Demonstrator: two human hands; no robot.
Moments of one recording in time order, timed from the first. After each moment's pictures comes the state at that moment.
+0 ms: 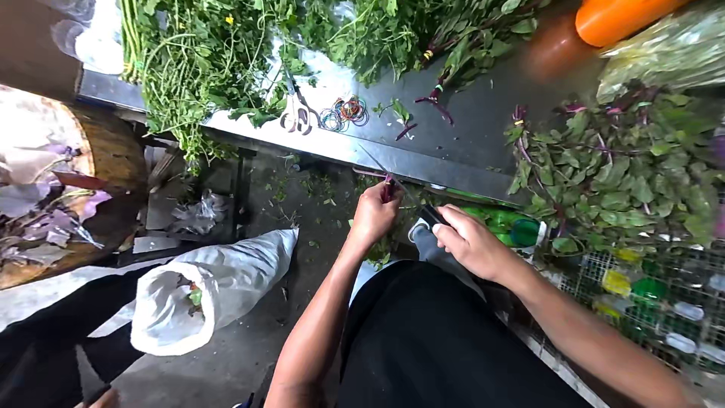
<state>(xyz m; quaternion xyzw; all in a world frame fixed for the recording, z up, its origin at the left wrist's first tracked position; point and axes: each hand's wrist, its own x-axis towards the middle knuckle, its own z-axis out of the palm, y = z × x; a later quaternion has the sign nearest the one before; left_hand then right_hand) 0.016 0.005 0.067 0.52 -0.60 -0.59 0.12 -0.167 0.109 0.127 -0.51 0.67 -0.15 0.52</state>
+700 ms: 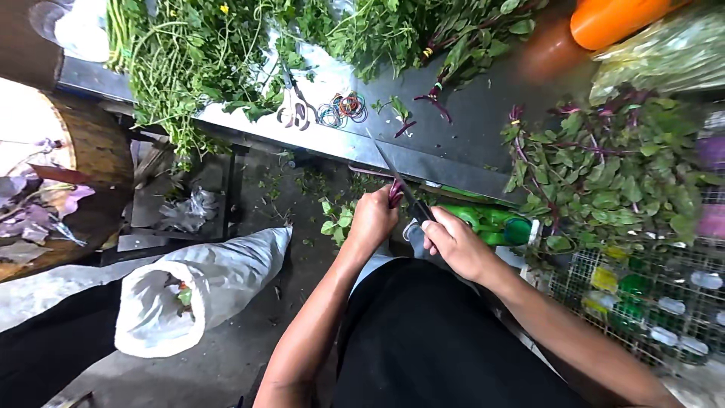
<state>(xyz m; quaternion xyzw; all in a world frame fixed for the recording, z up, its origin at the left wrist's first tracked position) 0.020 0.014 0.060 0.49 -0.75 -0.43 0.09 -0.142 0.107 0.129 -0.43 0.69 -0.17 0.55</state>
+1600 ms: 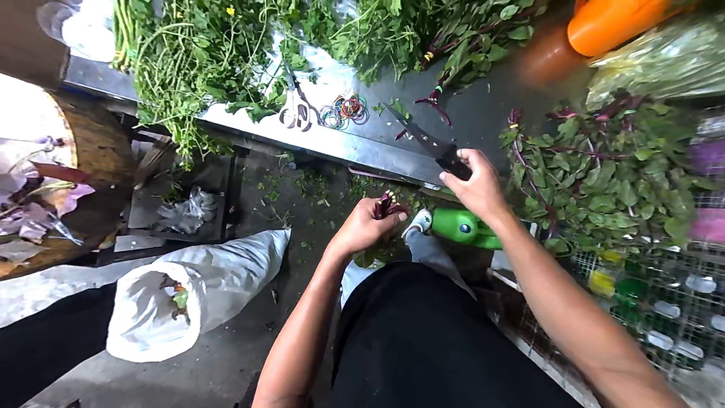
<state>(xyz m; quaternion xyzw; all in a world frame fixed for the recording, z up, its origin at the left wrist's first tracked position) 0.052 0.010 0.062 0.34 -0.57 -0.73 0.13 -0.214 0.061 0.064 -0.50 0.78 -0.24 0.30</state>
